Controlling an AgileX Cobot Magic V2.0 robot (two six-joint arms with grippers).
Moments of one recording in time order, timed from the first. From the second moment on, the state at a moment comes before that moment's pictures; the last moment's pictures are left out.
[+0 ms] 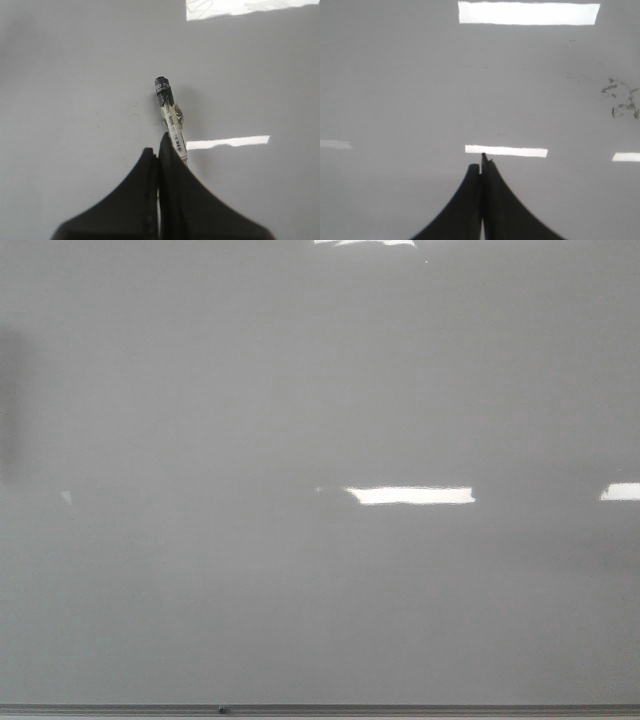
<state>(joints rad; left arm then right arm) -0.03 -0.01 0.01 0.00 0.03 0.07 0.01 -0.01 0.03 0.04 -0.03 -0.03</state>
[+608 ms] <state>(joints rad) -0.03 -0.01 0.01 -0.01 -0.01 0.07 0.01 -0.01 0.03 0.04 -0.03 -0.03</state>
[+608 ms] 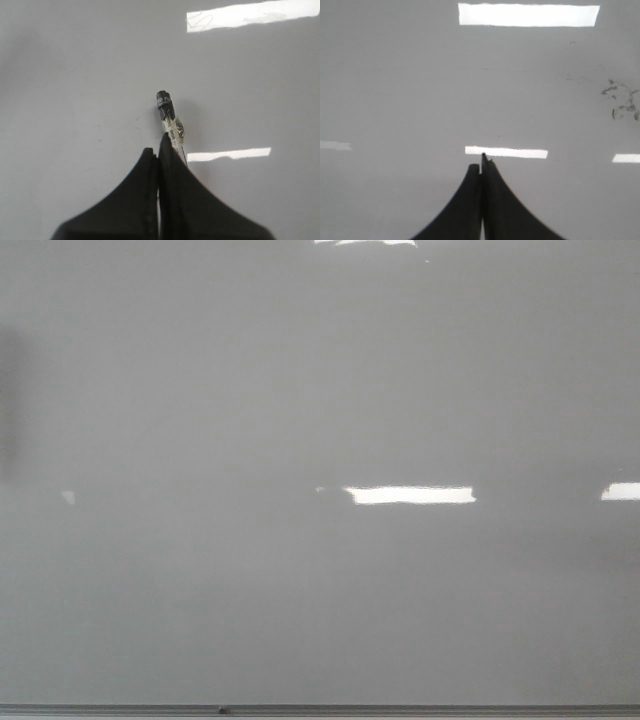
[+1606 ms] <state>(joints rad) -0.03 0.39 -0.63 -0.08 0.50 0.07 0.01 0.38 -0.62 0.06 0.58 -0.03</state>
